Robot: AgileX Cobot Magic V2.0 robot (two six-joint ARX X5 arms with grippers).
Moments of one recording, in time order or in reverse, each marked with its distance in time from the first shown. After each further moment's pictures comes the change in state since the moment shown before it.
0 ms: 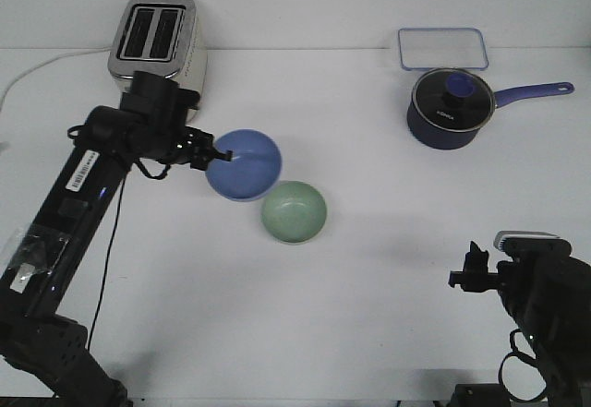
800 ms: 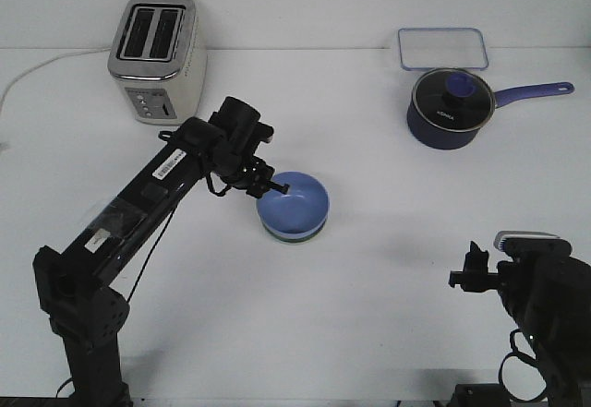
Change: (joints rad) left arm -0.168 0.202 -0.004 0.030 0.000 0.001; right arm 0.000 0.000 0.000 0.000 0.000 0.000
